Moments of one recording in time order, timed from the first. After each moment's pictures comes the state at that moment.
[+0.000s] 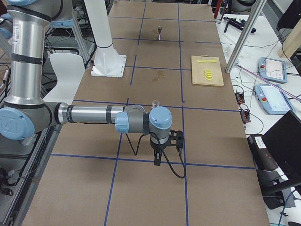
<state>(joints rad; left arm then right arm) -1.61 -1.53 -1.75 -1.47 -2.32 0.20 1.56 -1.72 1.75 -1.57 2.30 0.05</state>
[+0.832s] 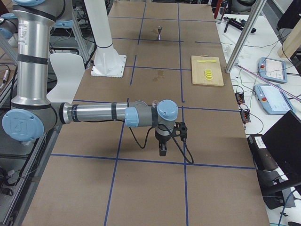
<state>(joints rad) -1.58 -1.53 -1.72 -1.66 -2.31 0.20 1.45 -1.67 1.76 -1.56 2.31 0.06</state>
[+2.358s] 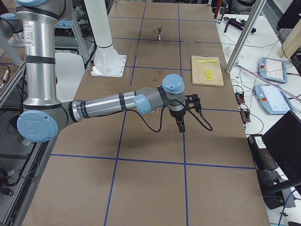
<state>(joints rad) -1.47 -1.56 -1.71 -2.45 -2.30 -0.10 1.44 -1.59 1.82 -1.35 2.31 0.23</state>
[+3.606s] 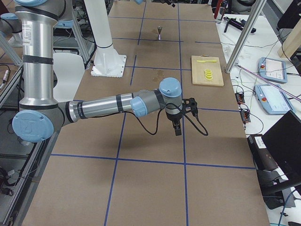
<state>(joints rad) -0.80 -1.34 -2.02 -2.71 -1.32 -0.89 1.44 -1.63 1.83 -1.35 2.31 0.23</state>
